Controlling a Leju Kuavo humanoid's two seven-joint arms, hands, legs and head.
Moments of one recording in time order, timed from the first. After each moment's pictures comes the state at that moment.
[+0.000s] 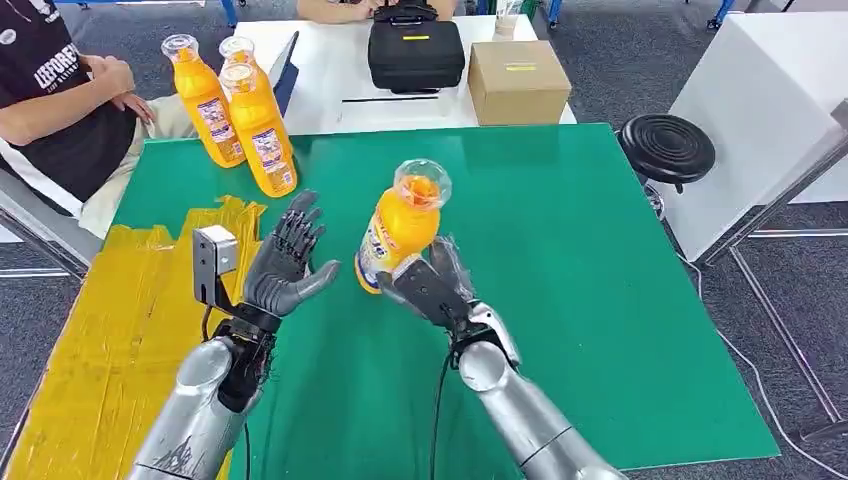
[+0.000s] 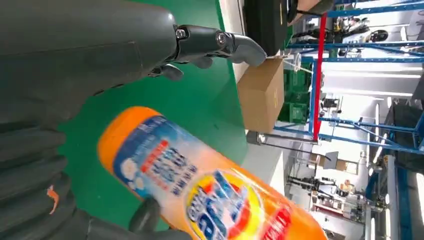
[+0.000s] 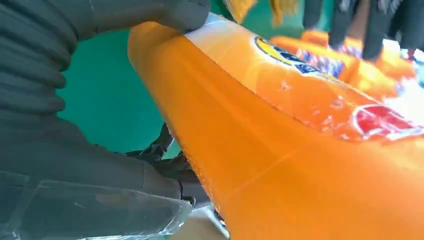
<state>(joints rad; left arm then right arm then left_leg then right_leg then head) -0.40 -0.14 -0.35 -1.21 0.25 -0.08 -0.18 -0.38 0.13 0.47 -1.20 0.38 -0.23 -0.16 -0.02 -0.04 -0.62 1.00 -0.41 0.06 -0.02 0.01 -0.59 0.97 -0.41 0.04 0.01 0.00</state>
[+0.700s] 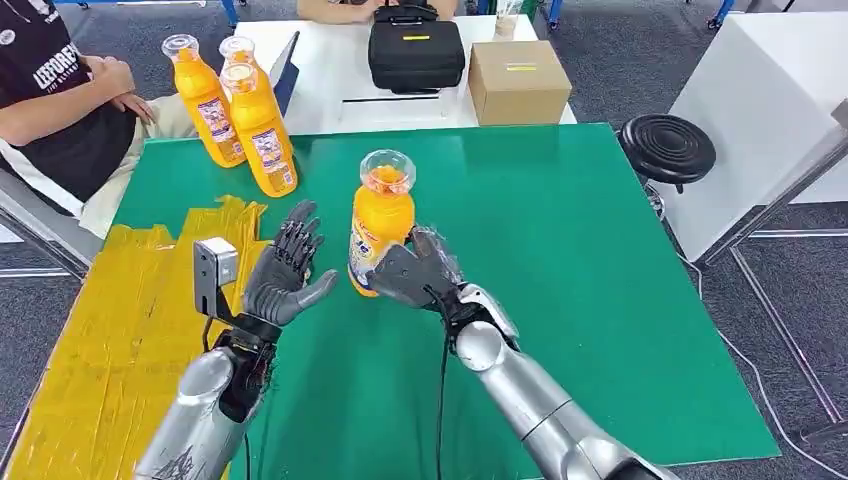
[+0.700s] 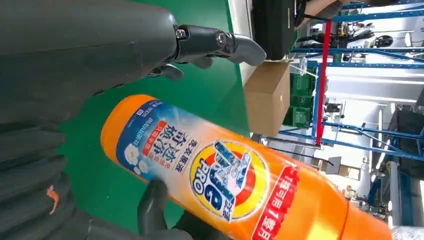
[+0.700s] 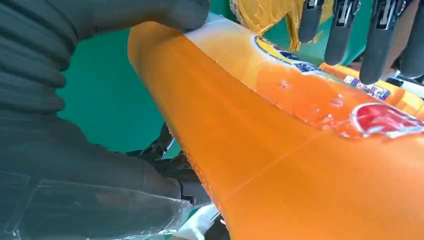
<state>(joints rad) -0.37 -0.14 -0.34 -1.21 0.24 -0.08 -0.20 -0.48 0.10 0.53 -1.13 0.35 -0.14 -0.10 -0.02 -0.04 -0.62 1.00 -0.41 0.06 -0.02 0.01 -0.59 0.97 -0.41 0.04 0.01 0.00</state>
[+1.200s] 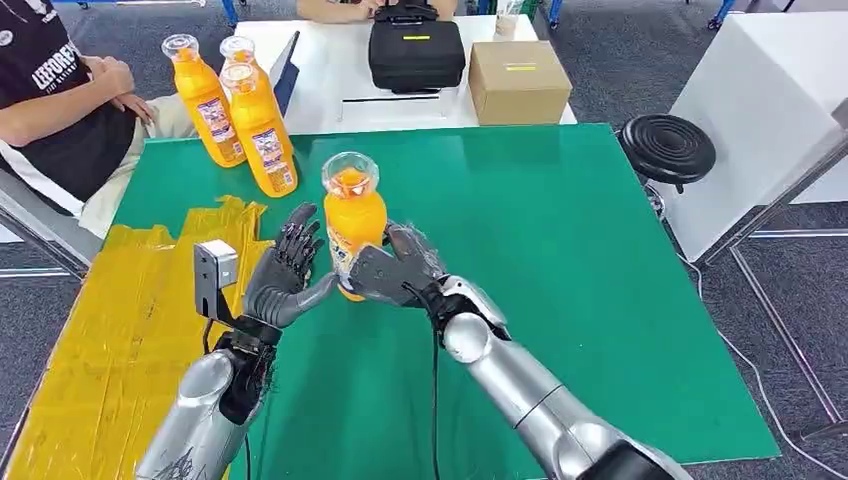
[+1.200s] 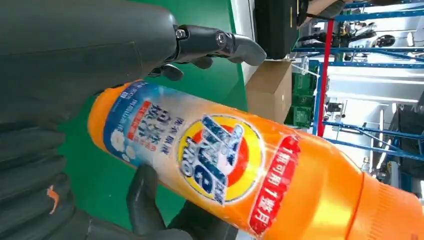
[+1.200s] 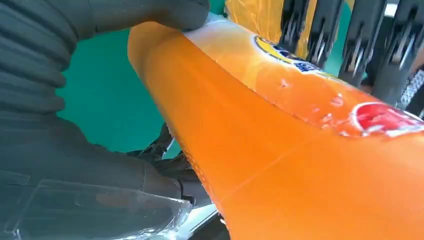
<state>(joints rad) -0.36 -0.14 -0.34 -1.21 0.25 -0.08 -0.20 -0.54 0.11 0.60 -1.09 0.36 -0.07 -0.08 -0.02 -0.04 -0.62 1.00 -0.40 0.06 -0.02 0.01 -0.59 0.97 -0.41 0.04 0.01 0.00</state>
